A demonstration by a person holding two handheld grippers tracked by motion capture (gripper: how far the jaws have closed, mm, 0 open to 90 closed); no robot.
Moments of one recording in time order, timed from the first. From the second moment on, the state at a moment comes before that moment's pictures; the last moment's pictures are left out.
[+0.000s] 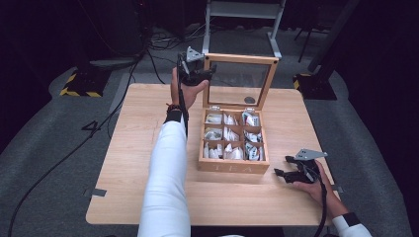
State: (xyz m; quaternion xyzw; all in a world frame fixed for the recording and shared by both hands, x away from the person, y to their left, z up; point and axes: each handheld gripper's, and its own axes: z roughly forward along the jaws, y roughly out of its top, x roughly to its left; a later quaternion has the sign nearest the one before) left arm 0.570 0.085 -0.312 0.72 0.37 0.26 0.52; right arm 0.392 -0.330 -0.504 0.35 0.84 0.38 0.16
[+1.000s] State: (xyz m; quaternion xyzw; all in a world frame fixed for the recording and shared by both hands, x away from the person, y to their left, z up) left arm 0.580 0.073 -0.370 0.77 0.40 0.28 0.41; right arm 0.392 -0.329 -0.504 0.35 0.85 0.37 0.15
